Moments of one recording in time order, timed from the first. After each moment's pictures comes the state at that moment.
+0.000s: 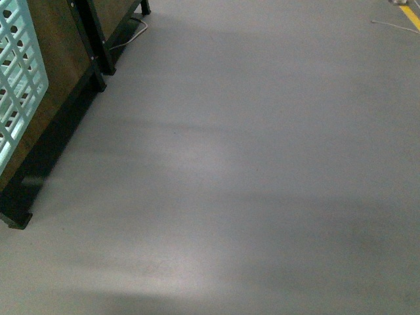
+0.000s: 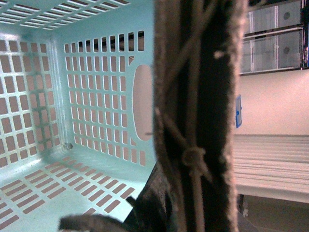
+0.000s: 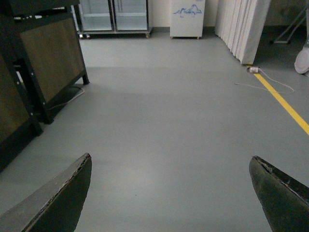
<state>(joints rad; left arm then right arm) -0.09 0.67 0.81 -0.42 -0.26 -1.42 0.00 0.00 0.02 0.00 0.00 0.00</state>
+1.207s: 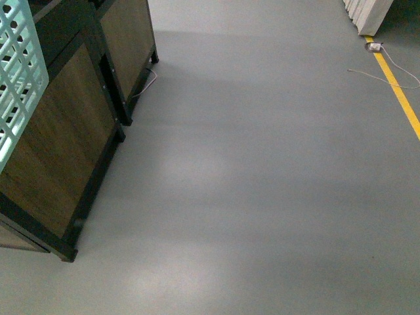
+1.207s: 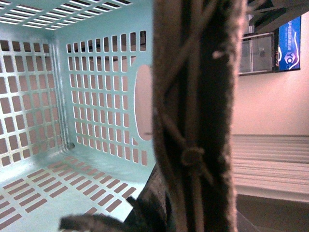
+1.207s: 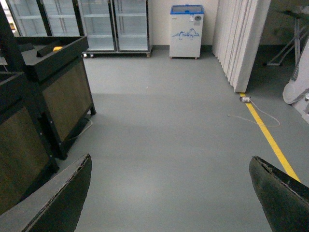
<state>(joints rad) -0.09 0.67 0.81 -0.42 -0.26 -1.42 0.00 0.00 0.02 0.00 0.00 0.00</state>
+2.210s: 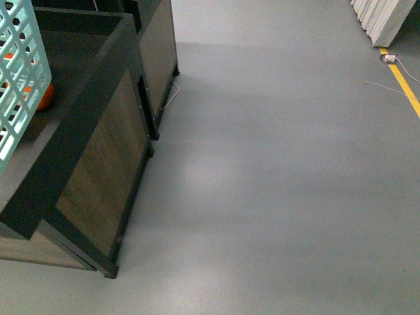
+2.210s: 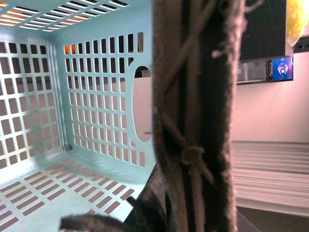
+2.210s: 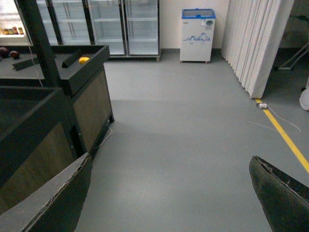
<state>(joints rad) -0.09 0.66 0.82 -0.42 -0.26 -1.42 0.00 0.00 0.02 0.00 0.00 0.00</state>
